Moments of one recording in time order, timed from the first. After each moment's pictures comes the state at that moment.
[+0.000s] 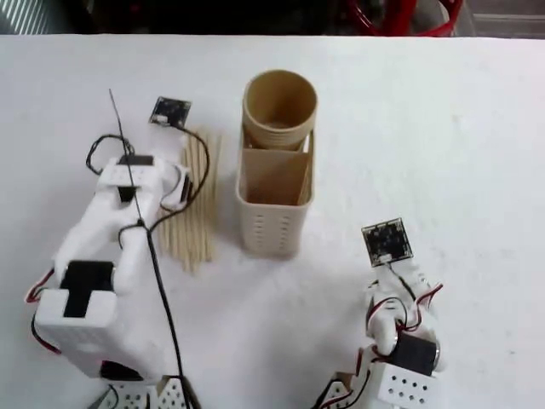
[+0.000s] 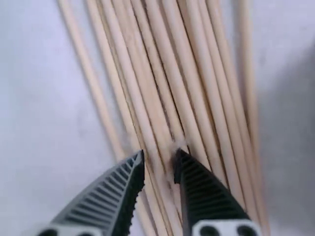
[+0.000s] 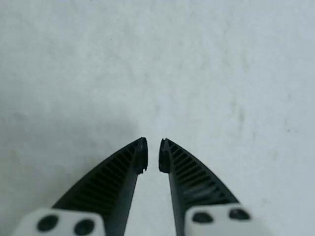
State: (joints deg) left arm -5.1 12.2 24.5 45.6 -8.2; right arm 13.1 -102.5 96.4 66.0 34.2
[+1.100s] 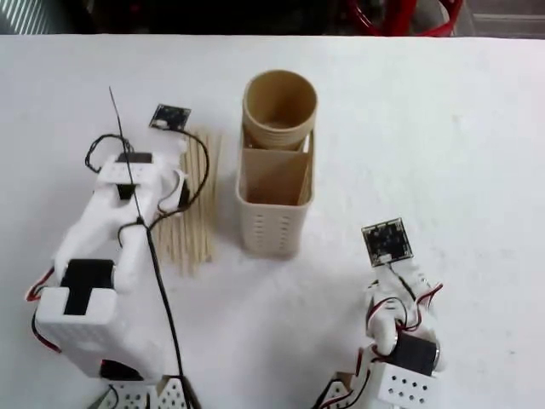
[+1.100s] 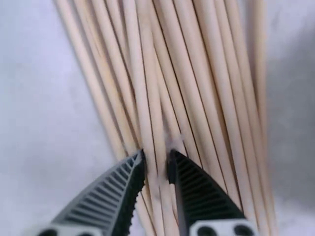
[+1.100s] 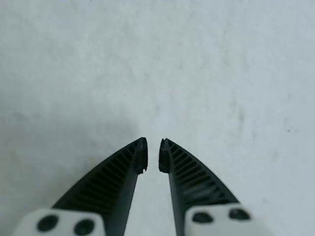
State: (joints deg) left arm -5.4 12.5 23.6 52.3 -8.2; right arm 13.1 -102.5 96.4 66.0 34.2
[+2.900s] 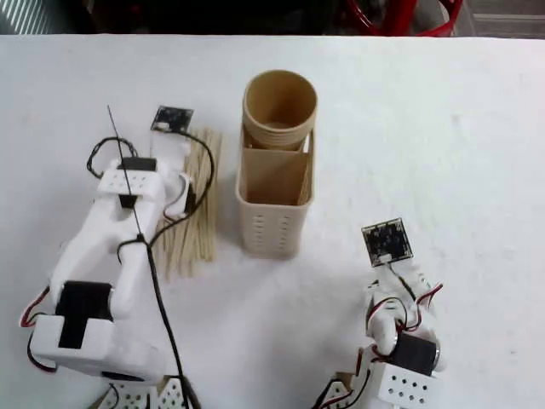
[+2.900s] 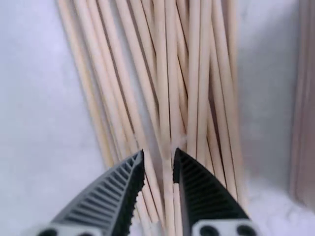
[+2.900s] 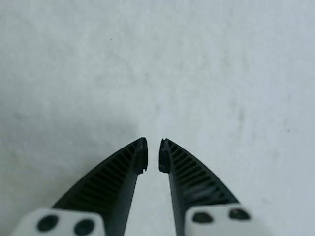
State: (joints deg) left arm -2.5 3.4 27.3 55.6 -3.4; right arm 13.1 -102.5 96.4 66.0 34.2
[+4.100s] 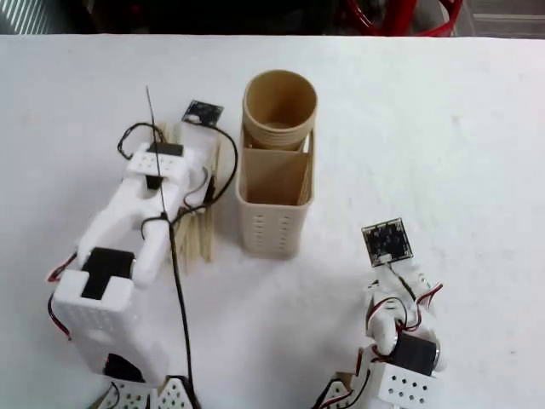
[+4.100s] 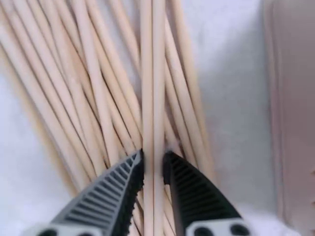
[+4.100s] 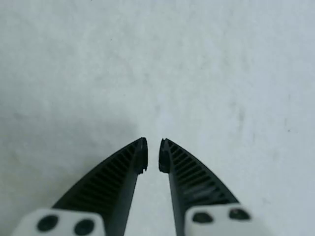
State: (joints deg) left arm 2.1 18.0 15.7 57.2 -5.7; right arm 13.1 -102.5 96.4 66.0 34.2
